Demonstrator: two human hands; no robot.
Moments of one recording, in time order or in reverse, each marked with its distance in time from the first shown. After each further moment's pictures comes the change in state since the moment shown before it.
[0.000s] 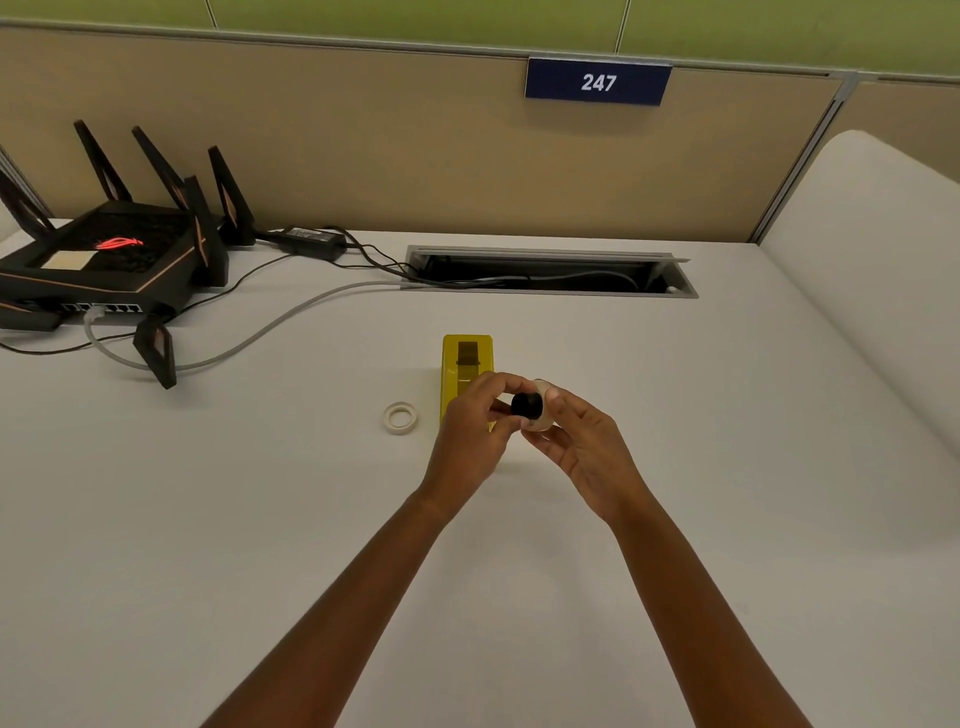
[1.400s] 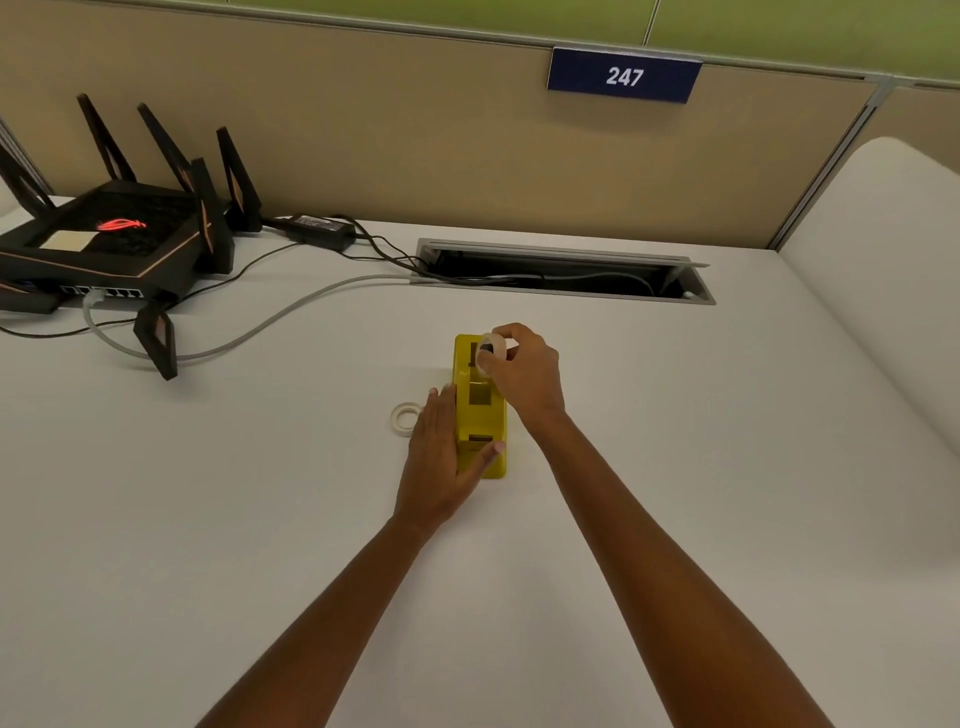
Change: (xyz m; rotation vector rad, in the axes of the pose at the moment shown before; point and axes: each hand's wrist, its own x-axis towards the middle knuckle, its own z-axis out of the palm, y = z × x) left_hand -0.013 -0.080 -0.009 0.240 0.015 -0.154; right_hand 0.086 -0.007 0.064 -0.790 0.293 -0.099
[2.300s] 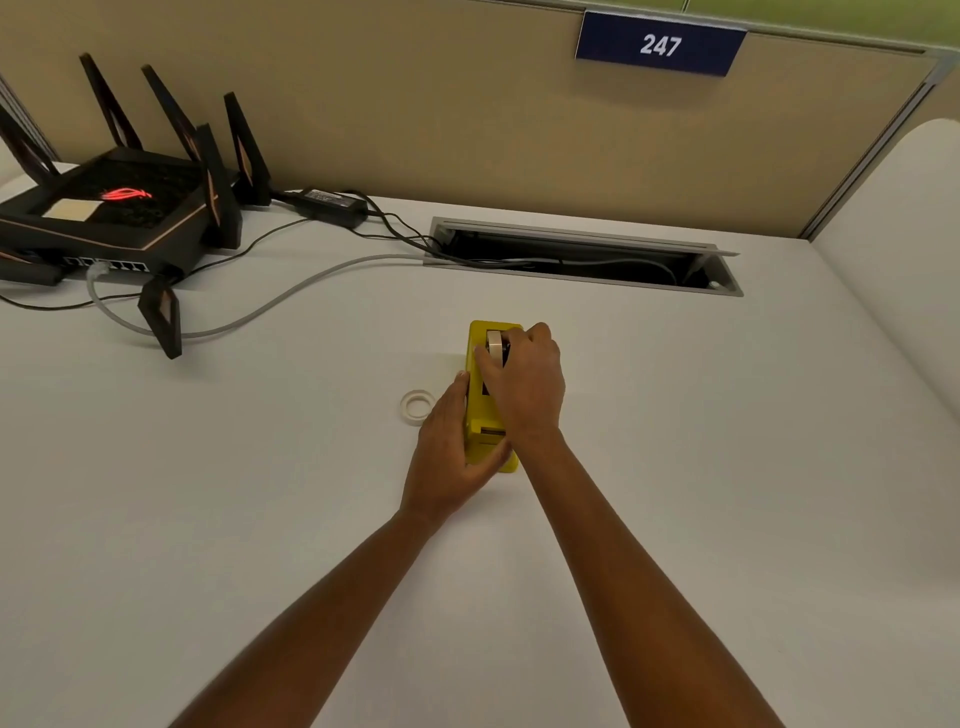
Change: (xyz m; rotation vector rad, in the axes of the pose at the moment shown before) left_hand 0.003 -0.005 0.003 -0.081 0.055 0.034; right_hand 0.002 0.023 0.031 -0.405 0.116 -0.123
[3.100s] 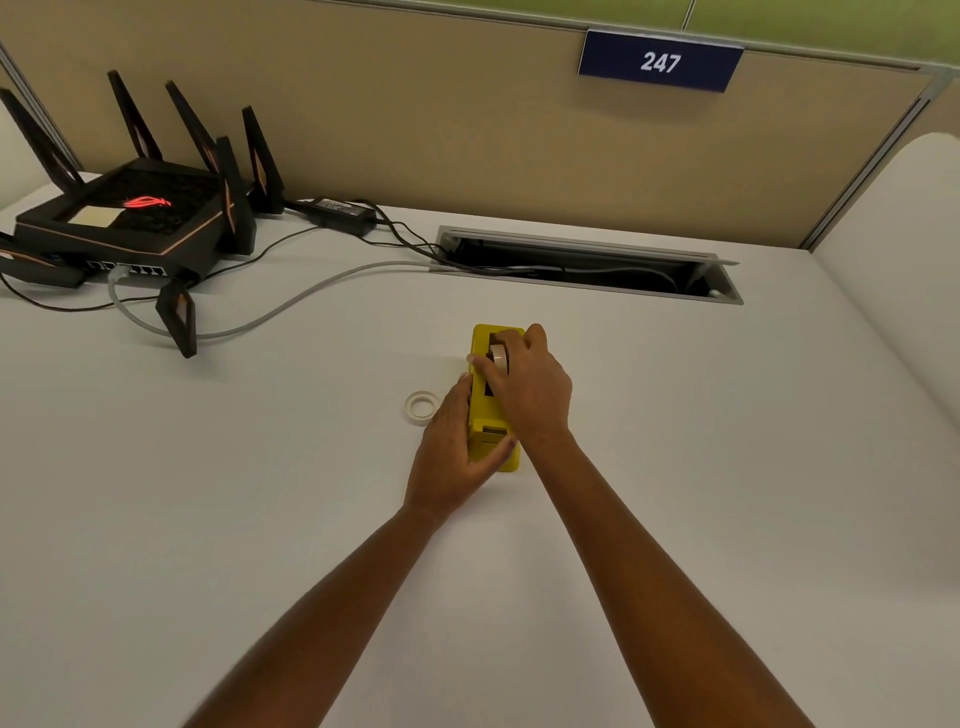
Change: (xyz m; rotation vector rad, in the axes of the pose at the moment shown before) left_hand 0.000 0.000 0.001 0.026 0.000 -0.014; right_hand 0.001 0.010 -0.002 -0.086 -0.075 -0.120
